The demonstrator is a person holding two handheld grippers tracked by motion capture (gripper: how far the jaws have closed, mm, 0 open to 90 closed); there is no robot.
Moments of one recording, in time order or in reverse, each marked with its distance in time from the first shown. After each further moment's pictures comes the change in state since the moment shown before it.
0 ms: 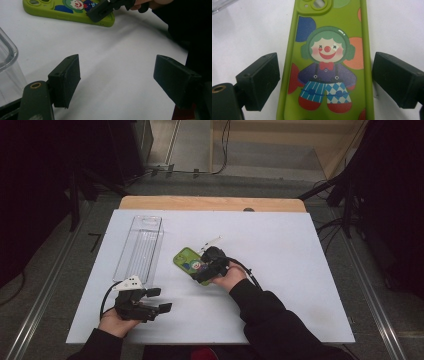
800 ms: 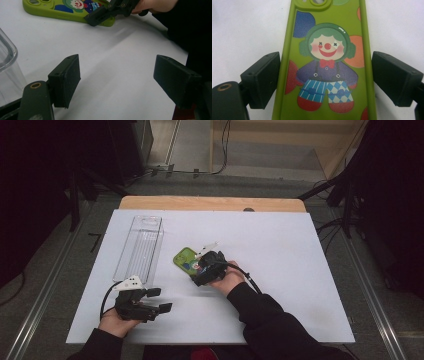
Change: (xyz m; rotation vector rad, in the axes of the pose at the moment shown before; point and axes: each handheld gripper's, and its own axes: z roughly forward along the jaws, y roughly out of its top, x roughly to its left) left arm 0.000 0.000 0.001 0.005 0.001 0.002; right arm 0.013 -0.005 0.004 -0.014 -0.112 -0.051
